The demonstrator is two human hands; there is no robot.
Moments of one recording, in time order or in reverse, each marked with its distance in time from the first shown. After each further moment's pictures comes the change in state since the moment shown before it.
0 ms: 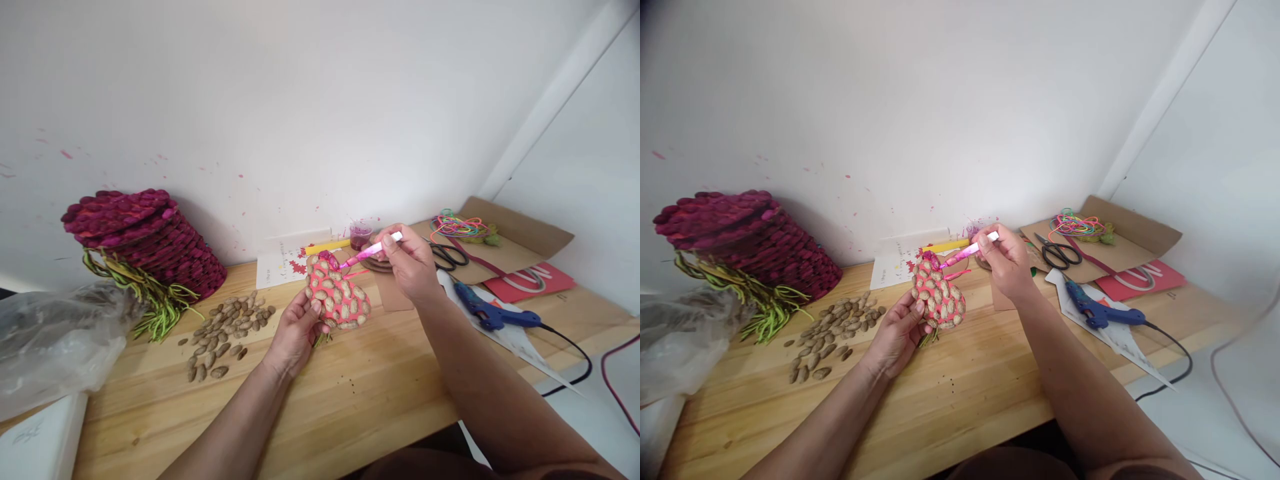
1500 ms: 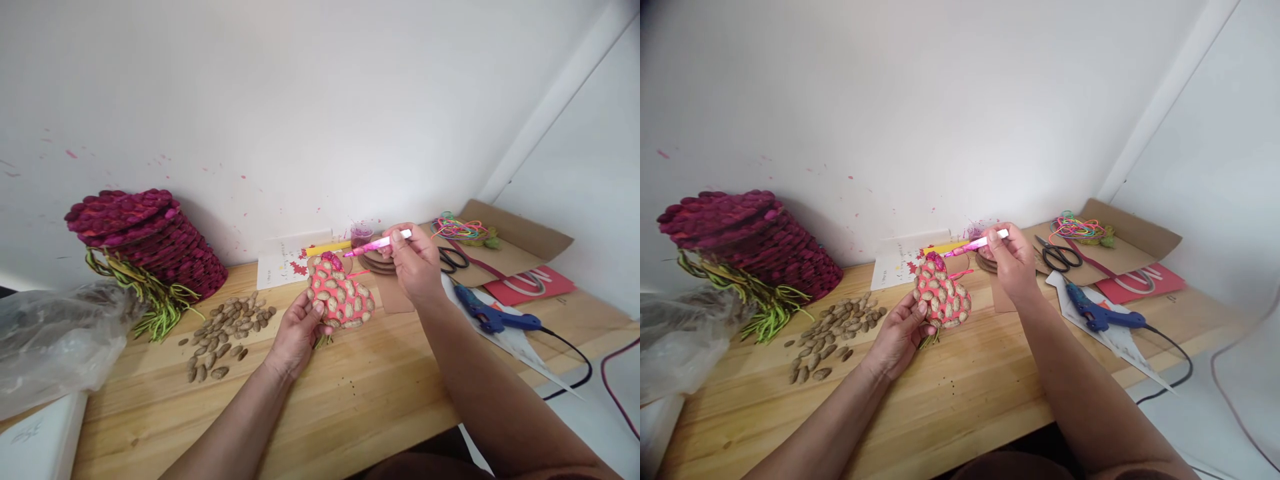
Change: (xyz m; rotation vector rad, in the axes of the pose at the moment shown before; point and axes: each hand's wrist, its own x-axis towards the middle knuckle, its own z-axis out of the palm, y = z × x) left_hand 0.000 -0.001 0.000 0.002 0.009 -0.011; right_hand 0.005 0.000 0.004 0.087 0.110 -0.067
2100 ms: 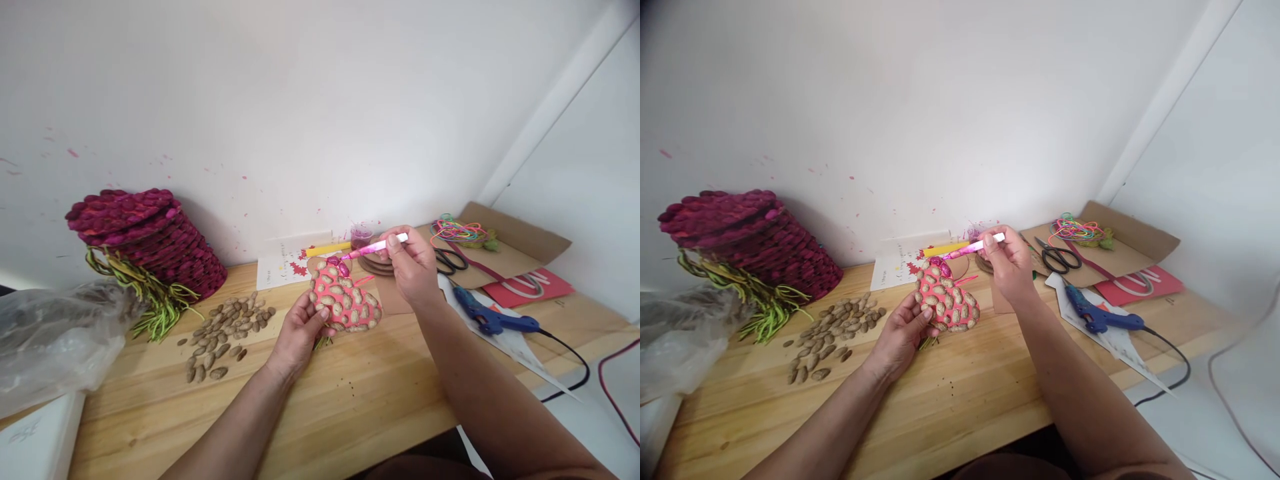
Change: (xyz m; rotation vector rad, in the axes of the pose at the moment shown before) left_hand 0.000 -0.005 -0.003 0.107 -0.040 0.026; right_hand -0.004 0.000 0.001 -0.071 -0.023 -0.011
